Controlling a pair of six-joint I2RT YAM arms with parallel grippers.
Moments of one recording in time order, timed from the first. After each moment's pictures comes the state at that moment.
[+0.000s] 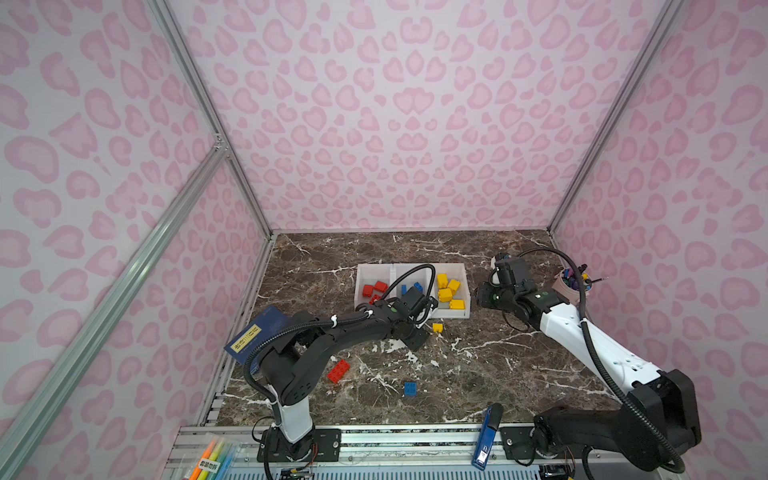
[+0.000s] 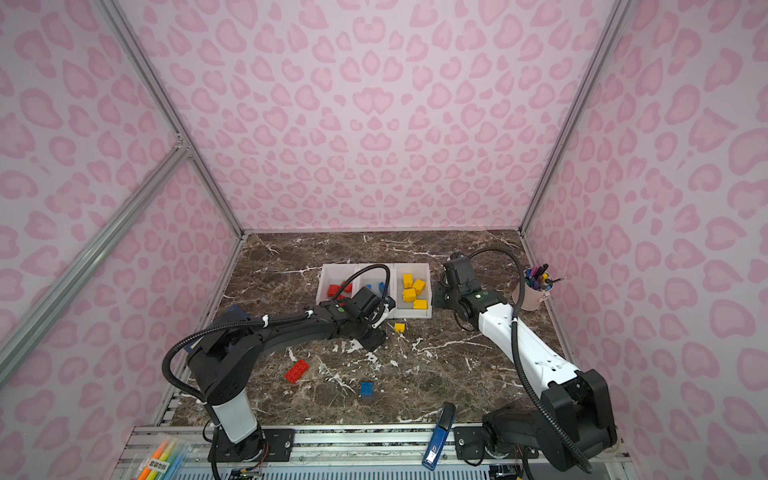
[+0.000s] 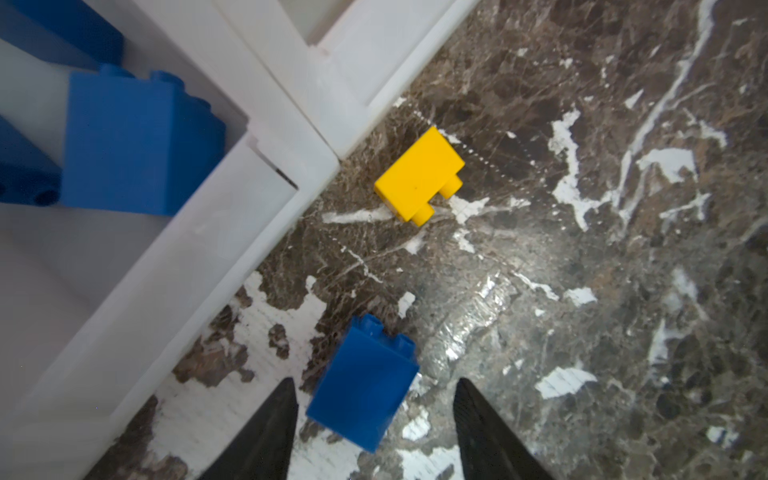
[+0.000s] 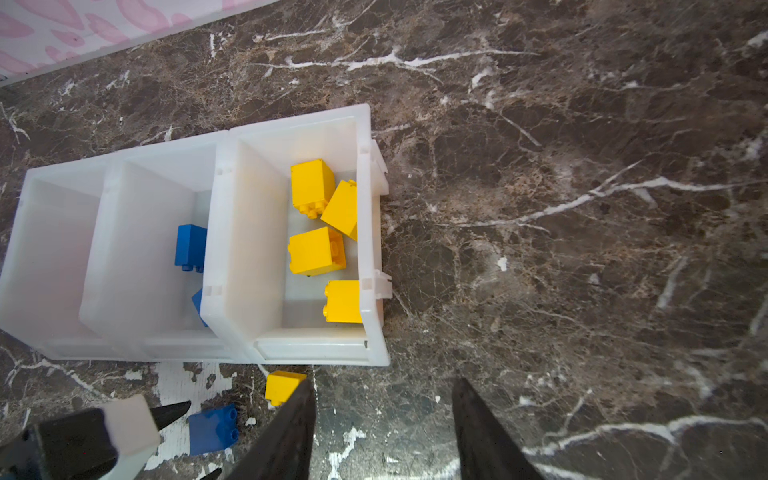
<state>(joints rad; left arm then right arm) -0.83 1.81 1.13 -0.45 0.05 0.03 0.35 1.31 0.99 -0.54 0.07 0.45</state>
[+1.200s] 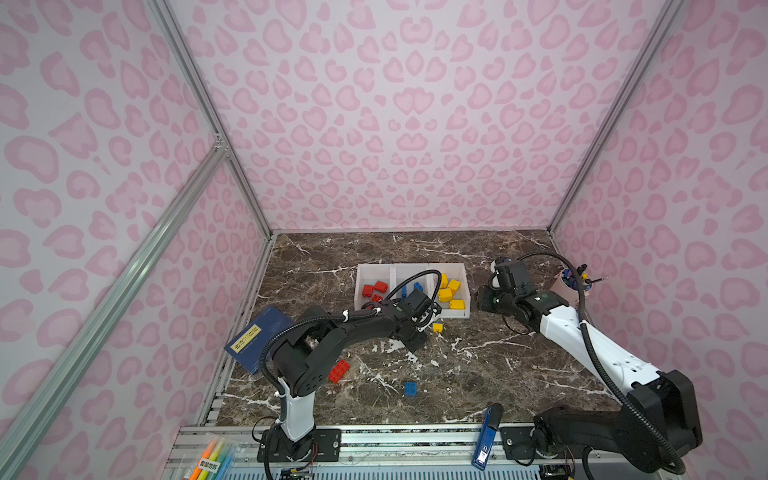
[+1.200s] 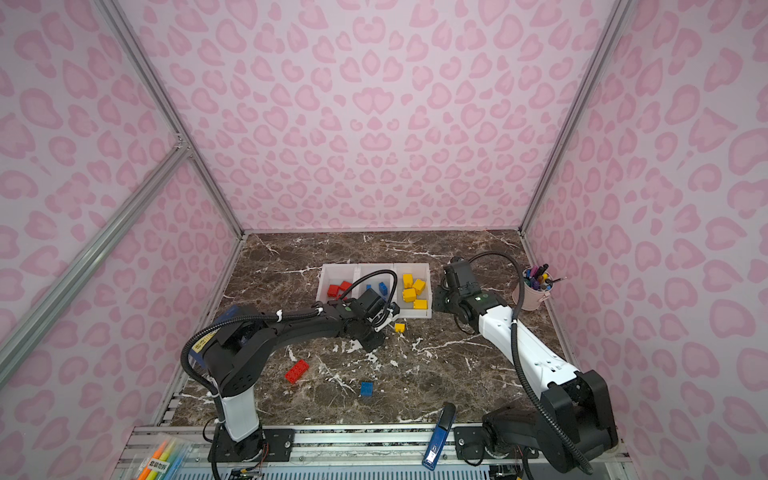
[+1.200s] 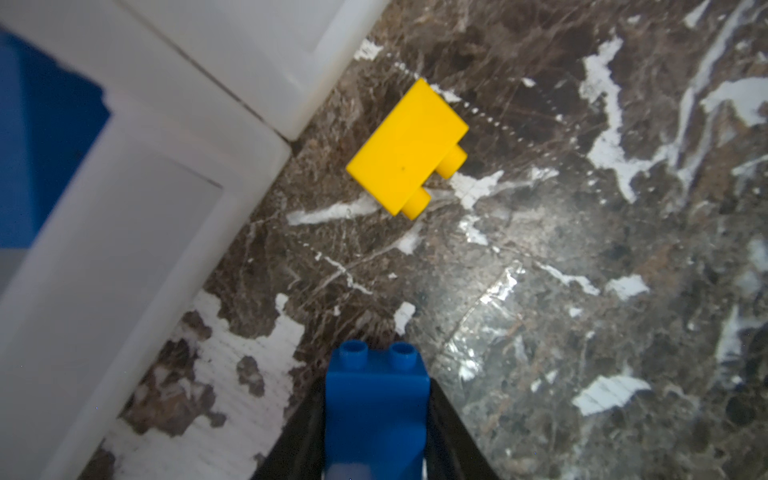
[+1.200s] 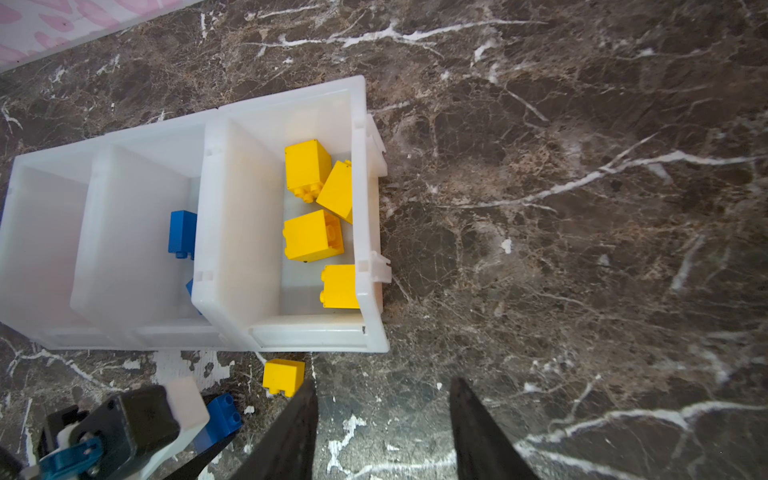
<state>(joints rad) -0.83 1.89 1.17 -0.47 0.07 0.11 0.35 1.30 0.96 -0.54 0.06 0.46</state>
